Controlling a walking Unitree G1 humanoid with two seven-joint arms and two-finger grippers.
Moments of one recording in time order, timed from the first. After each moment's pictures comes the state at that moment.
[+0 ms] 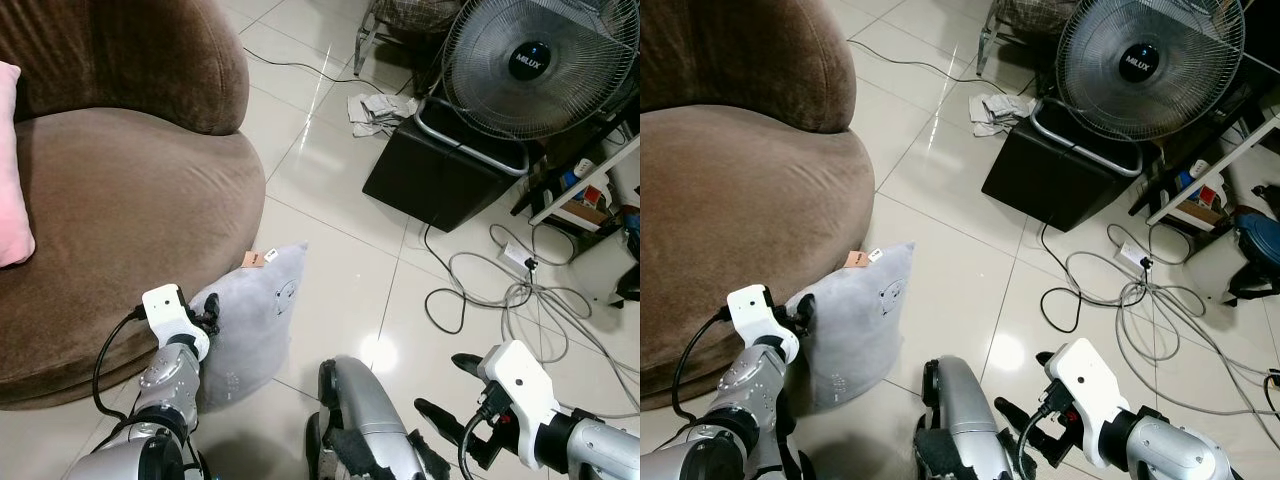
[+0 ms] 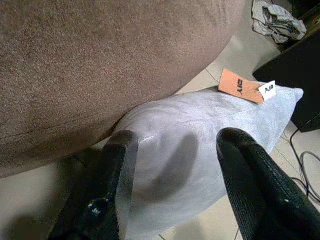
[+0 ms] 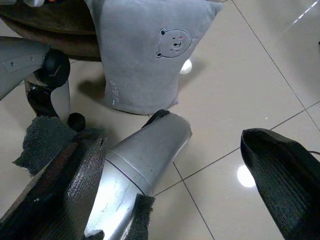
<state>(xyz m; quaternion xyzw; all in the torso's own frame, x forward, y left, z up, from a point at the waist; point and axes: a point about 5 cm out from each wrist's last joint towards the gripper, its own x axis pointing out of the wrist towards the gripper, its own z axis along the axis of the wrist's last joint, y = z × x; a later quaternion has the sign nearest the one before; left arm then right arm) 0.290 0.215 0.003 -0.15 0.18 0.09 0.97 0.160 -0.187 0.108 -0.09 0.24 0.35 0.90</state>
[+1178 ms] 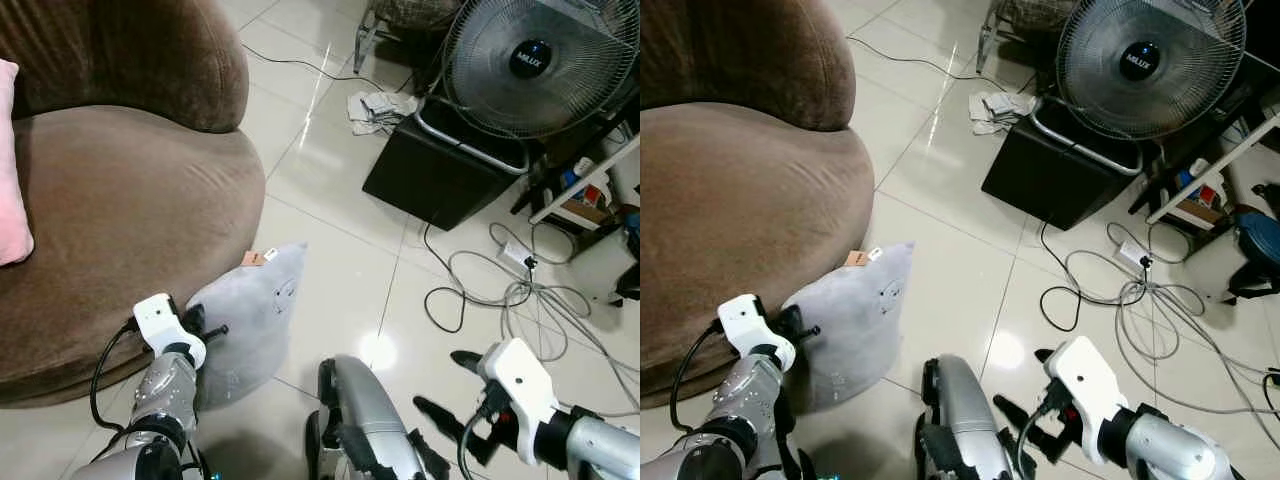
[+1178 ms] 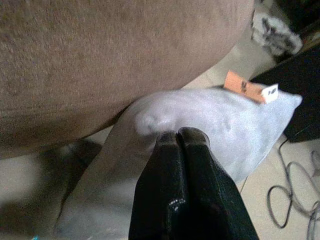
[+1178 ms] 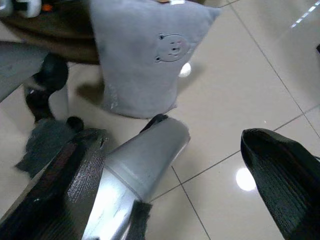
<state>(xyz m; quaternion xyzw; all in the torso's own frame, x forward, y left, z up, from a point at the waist) 0.281 0.218 -0.002 -0.21 0.16 0.09 0.96 0.164 -0.187 0.108 -0.09 0.23 0.35 0.90</state>
